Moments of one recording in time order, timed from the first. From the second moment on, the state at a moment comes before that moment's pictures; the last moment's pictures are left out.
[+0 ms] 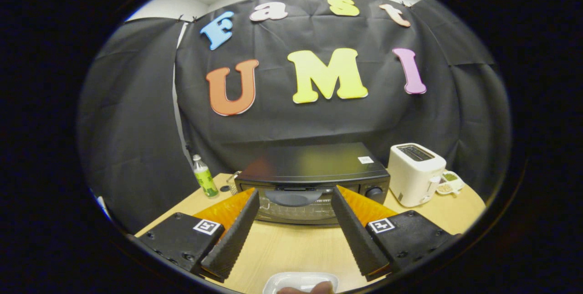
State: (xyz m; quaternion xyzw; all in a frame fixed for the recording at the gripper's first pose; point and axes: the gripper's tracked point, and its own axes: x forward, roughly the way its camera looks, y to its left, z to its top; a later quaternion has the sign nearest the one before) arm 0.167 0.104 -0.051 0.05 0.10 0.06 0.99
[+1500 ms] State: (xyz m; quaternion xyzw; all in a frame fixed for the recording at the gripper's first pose) arm -0.020 0.068 -0.047 0.03 0.01 0.00 1.00
